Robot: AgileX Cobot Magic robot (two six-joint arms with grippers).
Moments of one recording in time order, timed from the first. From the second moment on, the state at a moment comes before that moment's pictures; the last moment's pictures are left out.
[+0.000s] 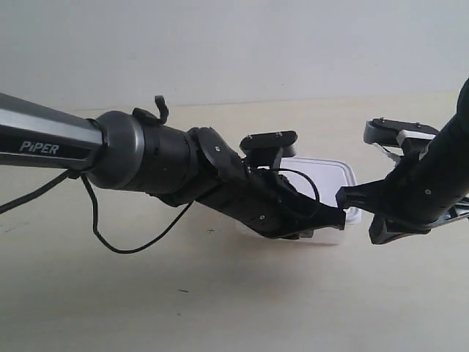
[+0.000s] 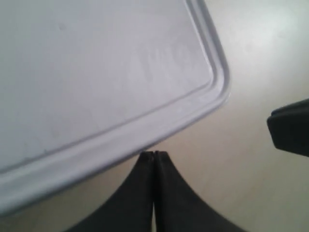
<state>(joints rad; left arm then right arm) -0.69 2.11 -1.33 -1.01 0.29 0.52 0.24 1.63 -0.86 0.23 0.68 0.06</state>
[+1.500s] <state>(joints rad) -0.48 2.05 -1.51 -0.67 0.47 0.26 0.24 1.89 -1.05 0.34 0.56 0.07</state>
